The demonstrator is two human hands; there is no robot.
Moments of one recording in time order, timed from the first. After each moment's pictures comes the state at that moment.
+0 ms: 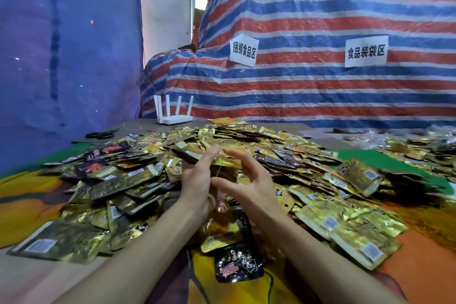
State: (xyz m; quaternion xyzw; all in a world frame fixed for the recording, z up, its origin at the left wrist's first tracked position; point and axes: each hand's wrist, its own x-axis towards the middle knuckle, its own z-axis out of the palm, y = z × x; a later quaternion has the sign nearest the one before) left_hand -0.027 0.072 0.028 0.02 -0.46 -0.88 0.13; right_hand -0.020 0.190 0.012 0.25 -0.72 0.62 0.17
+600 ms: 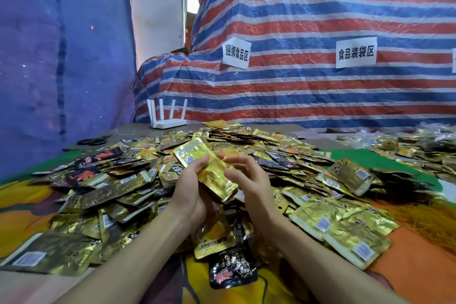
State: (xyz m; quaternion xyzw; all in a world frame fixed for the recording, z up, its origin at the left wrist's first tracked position) left_hand -0.026 0.068 0.030 -0.05 -0.40 -0.92 -0.02; right_hand -0.028 0.199 0.010 0.26 -0.67 0.68 0.14
